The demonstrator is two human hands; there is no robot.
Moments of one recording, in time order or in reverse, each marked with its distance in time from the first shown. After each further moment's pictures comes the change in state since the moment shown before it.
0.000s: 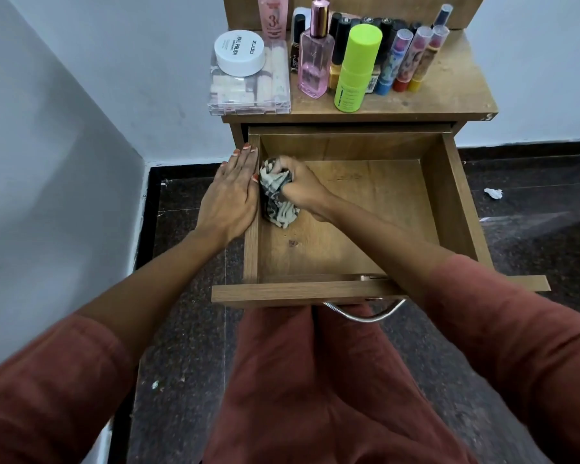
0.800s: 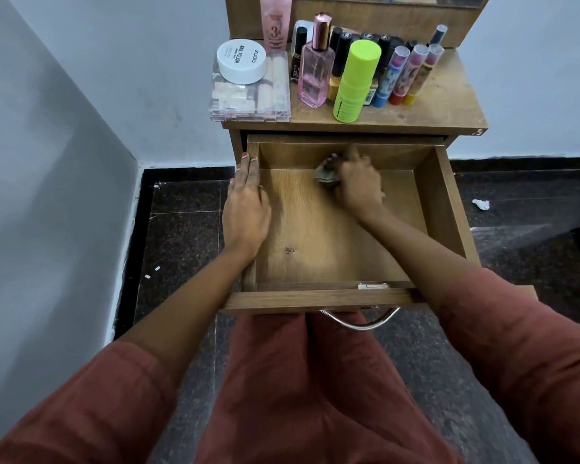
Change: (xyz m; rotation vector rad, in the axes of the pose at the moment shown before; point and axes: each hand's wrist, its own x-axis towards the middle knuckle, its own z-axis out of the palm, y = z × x) left_hand -0.002 0.034 0.018 -0.281 0.190 -0.225; right_hand -0.006 0.026 -0.067 -1.127 0.349 0.012
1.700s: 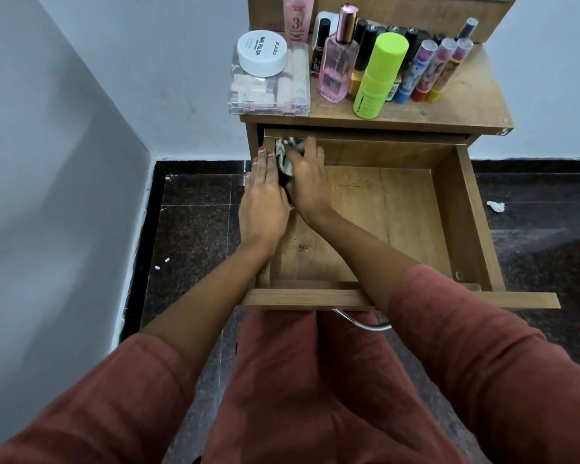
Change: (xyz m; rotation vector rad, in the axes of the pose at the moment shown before) left_hand -0.001 0.003 0.001 0.151 0.000 0.023; right_hand -0.006 -0.088 0.012 0.349 0.129 -0.112
